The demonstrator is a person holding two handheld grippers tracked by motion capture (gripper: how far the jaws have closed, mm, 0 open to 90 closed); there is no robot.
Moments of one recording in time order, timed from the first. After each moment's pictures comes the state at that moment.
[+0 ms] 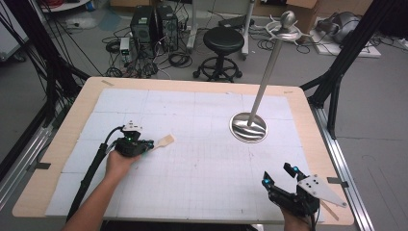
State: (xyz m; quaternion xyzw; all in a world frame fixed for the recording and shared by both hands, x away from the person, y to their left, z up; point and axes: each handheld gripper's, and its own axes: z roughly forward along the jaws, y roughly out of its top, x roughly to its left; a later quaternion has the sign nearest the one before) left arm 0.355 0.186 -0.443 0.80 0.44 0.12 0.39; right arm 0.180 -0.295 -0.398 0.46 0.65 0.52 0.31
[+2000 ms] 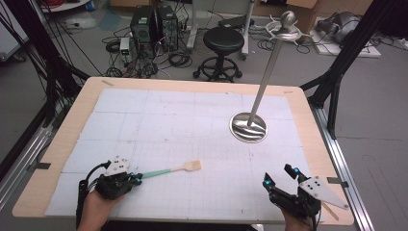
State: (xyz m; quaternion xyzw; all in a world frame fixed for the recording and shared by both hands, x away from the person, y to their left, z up) left arm 0.242 0.206 -0.442 0.82 0.40 0.14 0.38; right arm 0.176 -0.296 -0.397 0.46 0.65 0.52 0.31
